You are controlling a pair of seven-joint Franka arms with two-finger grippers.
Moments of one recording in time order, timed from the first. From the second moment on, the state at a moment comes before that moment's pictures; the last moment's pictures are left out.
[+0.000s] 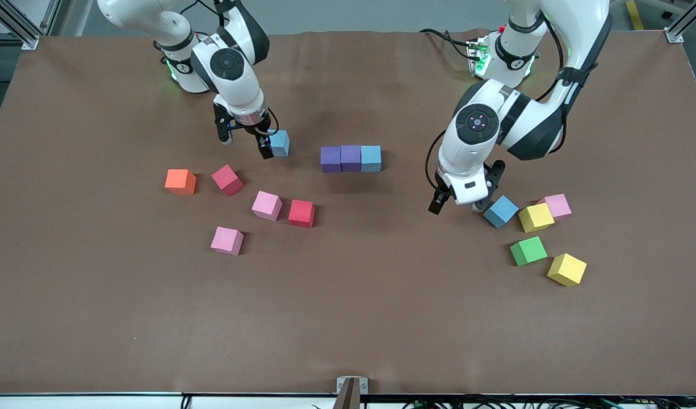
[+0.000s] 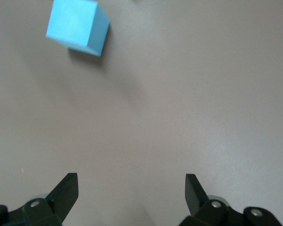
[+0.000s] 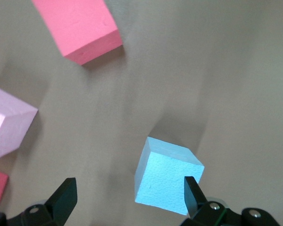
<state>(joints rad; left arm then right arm) -0.07 0.29 -0.48 -1.96 0.19 2.15 -1.63 0.71 -0.03 -0.01 -2.61 0.04 2.57 2.03</state>
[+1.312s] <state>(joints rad) 0.08 0.22 -0.47 -2.02 0.19 2.12 -1.22 0.78 0.15 0.00 -2.63 0.04 2.71 2.22</state>
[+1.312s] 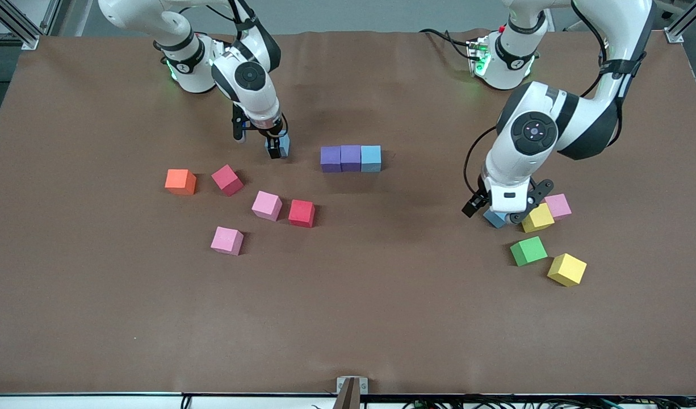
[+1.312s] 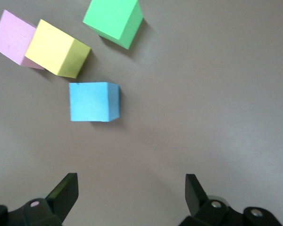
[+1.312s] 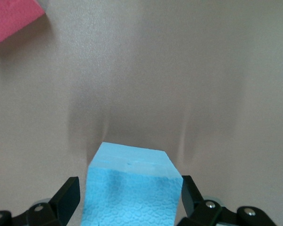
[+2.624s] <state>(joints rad) 0.30 0.22 -0.48 -2.35 0.19 2.59 -0.95 0.75 0.15 0.00 -2.34 0.04 2.49 1.78</state>
